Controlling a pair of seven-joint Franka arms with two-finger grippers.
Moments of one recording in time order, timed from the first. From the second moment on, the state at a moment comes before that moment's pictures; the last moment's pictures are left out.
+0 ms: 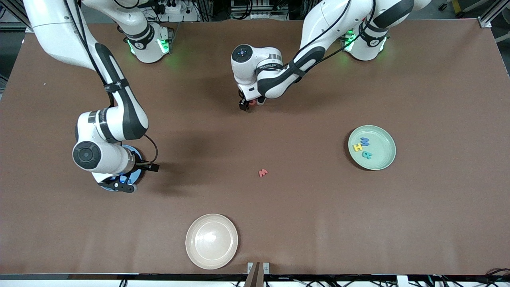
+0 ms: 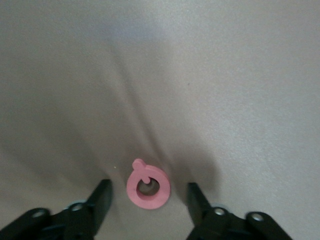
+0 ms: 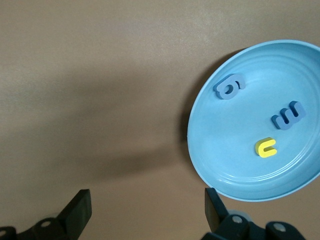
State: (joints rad) left arm -0.50 0.79 -0.65 -1.83 0.61 2.36 -2.63; right arm 0.12 0.53 0.05 -1.71 -0.04 2.06 0.43
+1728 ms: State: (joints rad) left arm -0.51 0.78 -0.65 -1.84 0.66 2.36 -2.60; right arm 0.17 0.53 0.05 -1.67 -0.03 2.06 0.54
